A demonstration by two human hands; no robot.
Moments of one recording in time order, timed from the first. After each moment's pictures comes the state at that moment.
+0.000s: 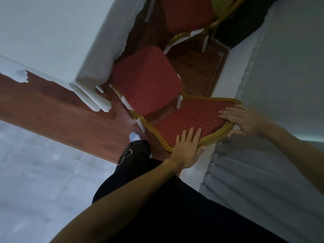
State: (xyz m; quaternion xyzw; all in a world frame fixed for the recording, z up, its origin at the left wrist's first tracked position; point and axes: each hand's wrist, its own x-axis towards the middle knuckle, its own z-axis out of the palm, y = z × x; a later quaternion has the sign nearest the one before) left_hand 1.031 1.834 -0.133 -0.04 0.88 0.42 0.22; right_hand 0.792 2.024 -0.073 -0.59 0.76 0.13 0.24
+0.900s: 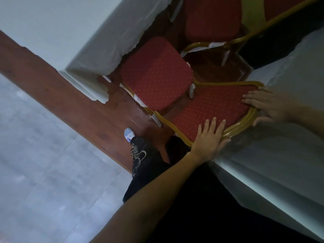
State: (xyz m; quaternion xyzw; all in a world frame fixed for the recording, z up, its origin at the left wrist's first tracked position) left_hand 0.819 1.933 -0.148 -0.15 0.89 0.42 0.11; right_hand 0.531 2.018 -0.072 -0.72 0.64 0.20 0.20
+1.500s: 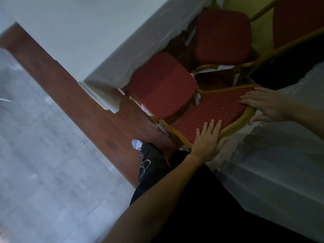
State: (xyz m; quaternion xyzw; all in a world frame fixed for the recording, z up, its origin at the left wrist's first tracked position) left_hand 0.769 1.912 -0.136 -0.25 0.86 0.43 0.07; right_hand 0.469 1.959 -0.075 -0.76 0.59 0.21 0.15
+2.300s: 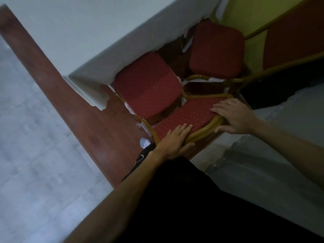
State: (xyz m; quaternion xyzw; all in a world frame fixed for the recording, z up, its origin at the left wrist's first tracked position) left_hand 0.769 1.852 -0.126 -0.23 0.85 0.46 0.13; right_hand 0.466 1.927 -0.085 -0.77 0.61 0.07 0.14
